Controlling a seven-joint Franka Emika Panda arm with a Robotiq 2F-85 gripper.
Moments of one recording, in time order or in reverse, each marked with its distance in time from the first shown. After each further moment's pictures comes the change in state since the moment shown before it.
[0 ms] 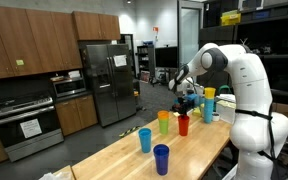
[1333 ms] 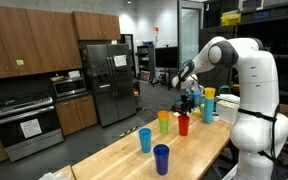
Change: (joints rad) arm 0.006 -0.142 -0.018 -0.129 -0.037 -0.006 0.031
